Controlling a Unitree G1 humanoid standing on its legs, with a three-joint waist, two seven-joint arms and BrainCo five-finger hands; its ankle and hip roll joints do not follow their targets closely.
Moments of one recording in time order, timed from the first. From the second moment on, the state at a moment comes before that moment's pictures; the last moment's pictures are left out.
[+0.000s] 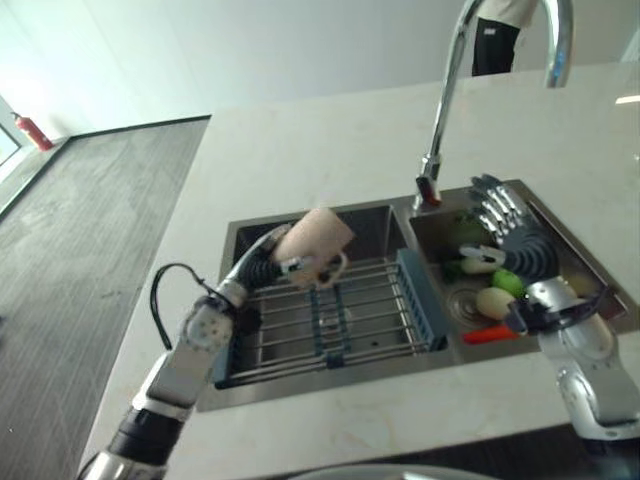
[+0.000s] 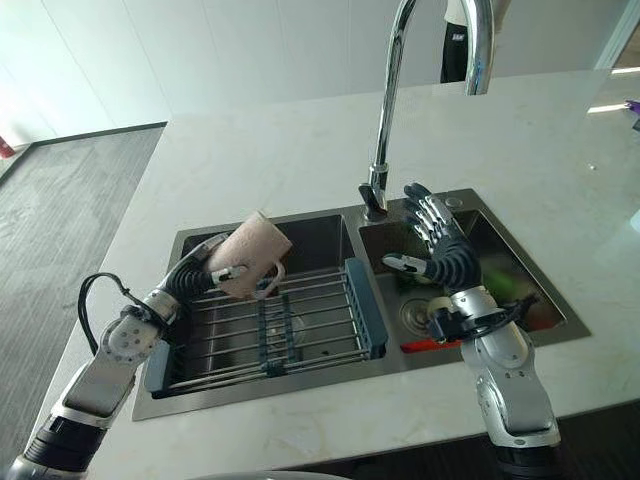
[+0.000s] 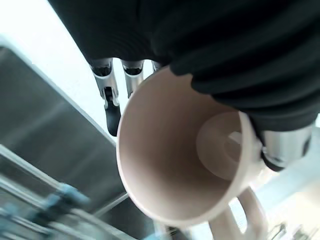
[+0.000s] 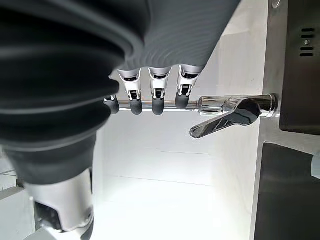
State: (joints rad) left arm -0.03 0.50 -0.08 -0.21 -0.08 0.04 -0.15; right arm 0.03 -0.49 -0.08 -0.35 0.39 -0.04 0.15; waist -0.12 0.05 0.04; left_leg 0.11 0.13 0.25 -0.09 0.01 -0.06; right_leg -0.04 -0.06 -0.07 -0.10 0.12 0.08
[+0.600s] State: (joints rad) left arm 0.07 0.23 -0.10 -0.23 -1.20 0.06 -0.32; right arm 0.06 -0.55 -0.11 -0.36 0.41 -0.12 0.20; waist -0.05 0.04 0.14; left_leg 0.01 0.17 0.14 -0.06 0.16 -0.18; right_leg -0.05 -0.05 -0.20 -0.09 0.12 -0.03
